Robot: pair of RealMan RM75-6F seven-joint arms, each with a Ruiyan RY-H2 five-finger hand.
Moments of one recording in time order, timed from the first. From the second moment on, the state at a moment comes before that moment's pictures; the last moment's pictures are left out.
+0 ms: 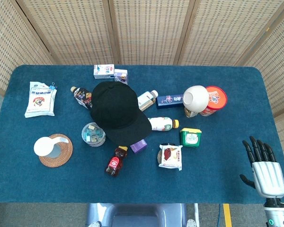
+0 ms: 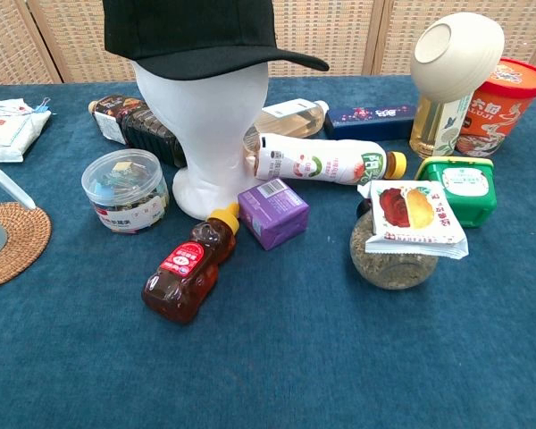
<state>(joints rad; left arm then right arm) -0.18 -0.76 -0.08 -1.53 1.59 1.46 -0.55 0.04 -1.11 0.04 -1.78 -1.55 1.53 -0.38</state>
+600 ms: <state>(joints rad) -0.19 -0.72 -0.08 -1.61 1.58 1.45 -0.52 0.09 -1.14 0.08 -1.76 -1.65 1.55 -0.27</state>
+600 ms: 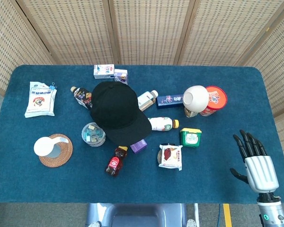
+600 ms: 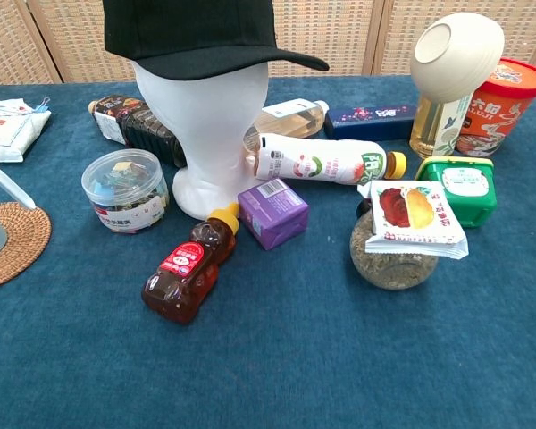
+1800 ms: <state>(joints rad) -0.24 -0.63 -0.09 -1.72 1.52 1.34 -0.51 0.58 -1.51 0.24 -1.65 -1.84 1.25 -0.34</state>
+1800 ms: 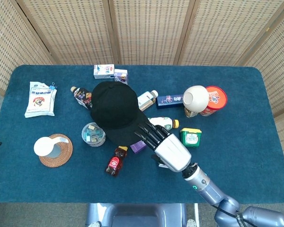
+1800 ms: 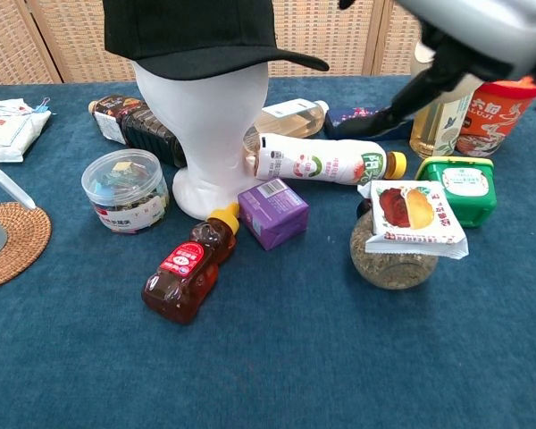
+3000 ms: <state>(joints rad) -0.23 -0.63 -0.10 -1.66 1.48 1.33 -0.61 0.77 -1.84 0.27 -1.21 -1.88 1.41 -0.41</state>
